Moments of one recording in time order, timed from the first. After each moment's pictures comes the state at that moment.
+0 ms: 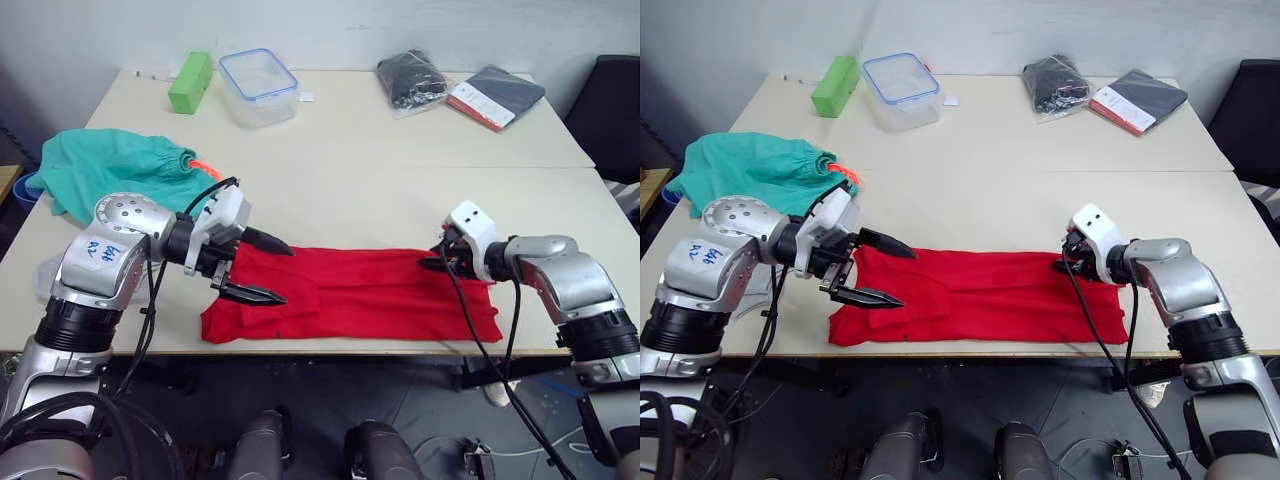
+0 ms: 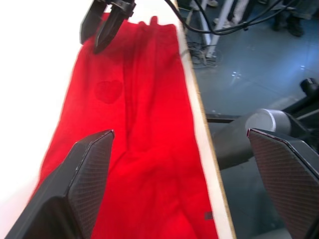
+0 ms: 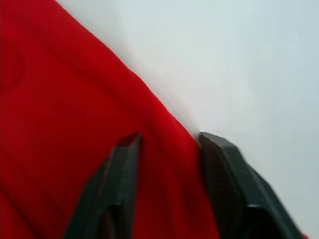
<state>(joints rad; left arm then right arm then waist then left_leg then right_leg) -0.71 0.79 -0.11 -0.05 -0.41 0.58 -1.39 -0.69 -0.77 0.21 0.23 0.20 0.70 0.85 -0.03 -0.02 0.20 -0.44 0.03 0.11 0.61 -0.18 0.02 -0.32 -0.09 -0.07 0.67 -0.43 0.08</state>
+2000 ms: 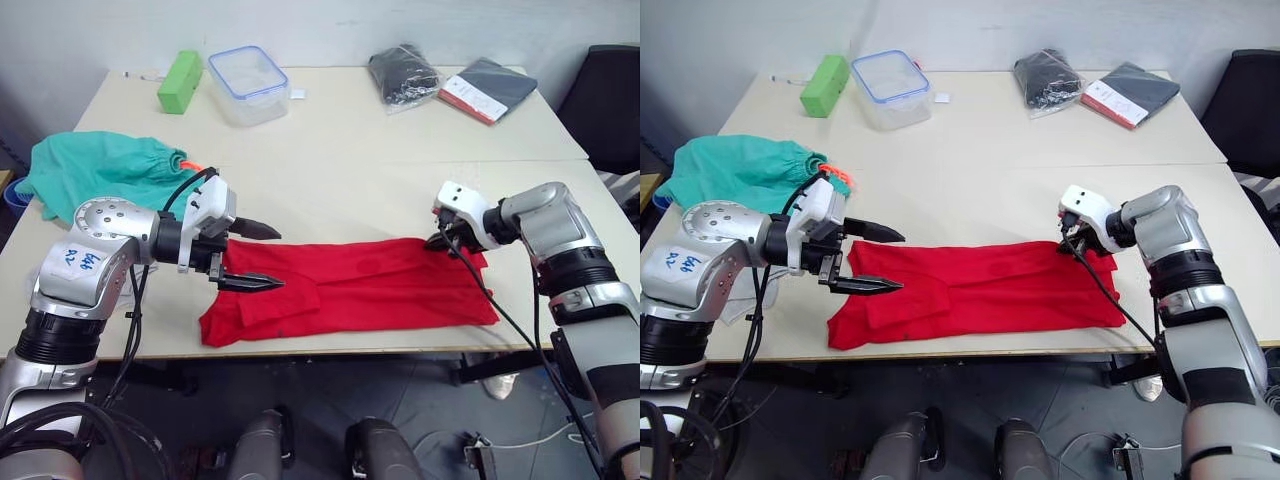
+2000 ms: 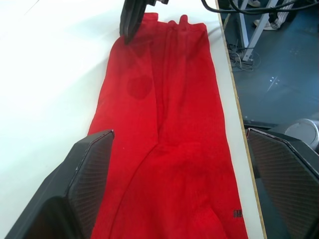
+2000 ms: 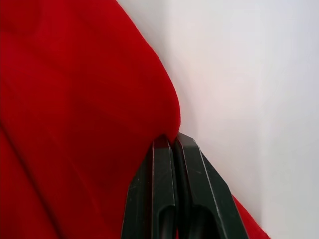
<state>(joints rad) -0.64 0.82 -0.06 -0.11 -0.45 0.60 -1.23 -1.10 -0.64 0.31 0.84 -0.18 0.35 1.27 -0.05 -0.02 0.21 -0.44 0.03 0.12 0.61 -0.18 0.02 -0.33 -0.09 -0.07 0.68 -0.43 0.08</state>
